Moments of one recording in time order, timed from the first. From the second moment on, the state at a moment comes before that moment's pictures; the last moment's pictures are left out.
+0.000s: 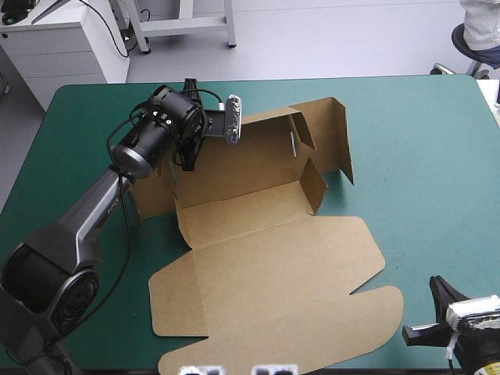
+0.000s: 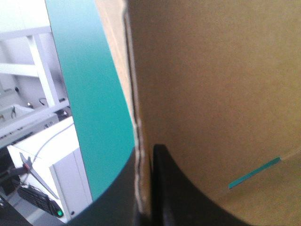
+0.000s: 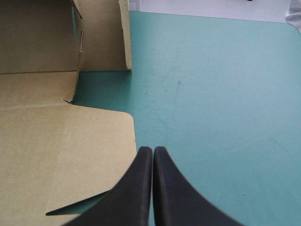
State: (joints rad) left arm -0.56 1.81 -1.83 0.32 1.08 1.09; right arm 0.04 -0.01 -0.38 0.11 0.73 -0.12
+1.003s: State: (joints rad) left arm -0.89 1.71 -1.53 0.90 0.87 0.44; right arm 0.04 -0.01 -0.38 0.11 0.73 -0.12
